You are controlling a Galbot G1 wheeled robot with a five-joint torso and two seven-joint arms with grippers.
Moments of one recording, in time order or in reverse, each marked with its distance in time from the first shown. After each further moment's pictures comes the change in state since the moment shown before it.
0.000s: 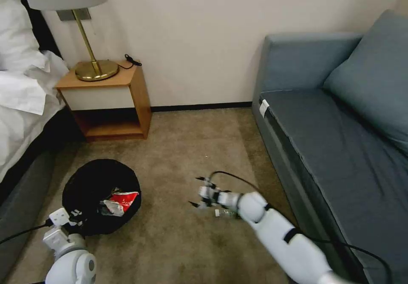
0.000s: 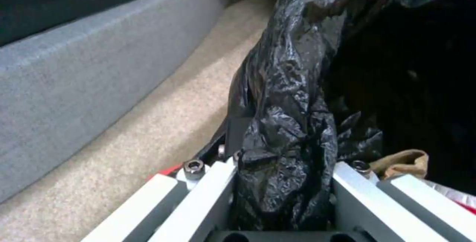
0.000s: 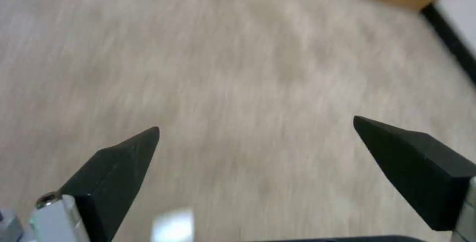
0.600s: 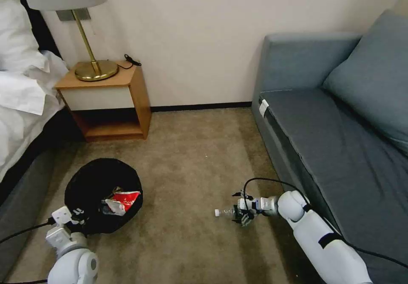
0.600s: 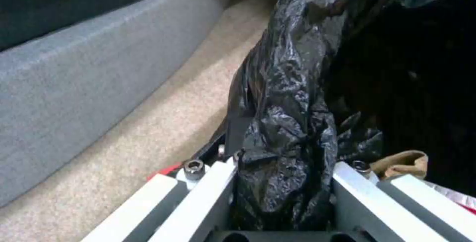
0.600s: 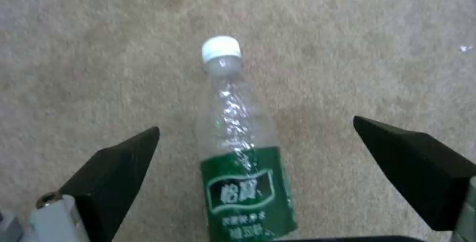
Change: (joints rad) left arm 0.003 -0.001 0.003 -0.005 0.014 0.002 0.000; right arm 0.018 -0.052 0.123 -0.099 -0.073 0.031 -0.226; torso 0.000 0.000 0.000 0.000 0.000
